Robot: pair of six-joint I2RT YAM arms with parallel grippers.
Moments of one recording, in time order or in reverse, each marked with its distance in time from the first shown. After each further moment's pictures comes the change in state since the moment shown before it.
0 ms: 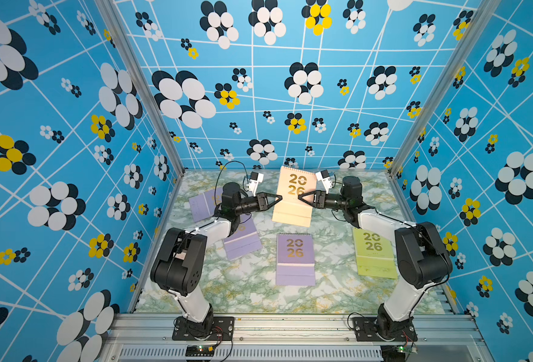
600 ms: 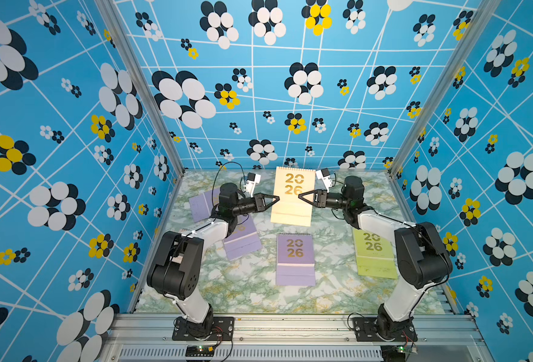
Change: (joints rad) left arm 0.016 -0.041 -0.021 -0.062 -0.008 0.026; right arm 0.005 -0.006 -0.015 0.140 -0.083 0.096
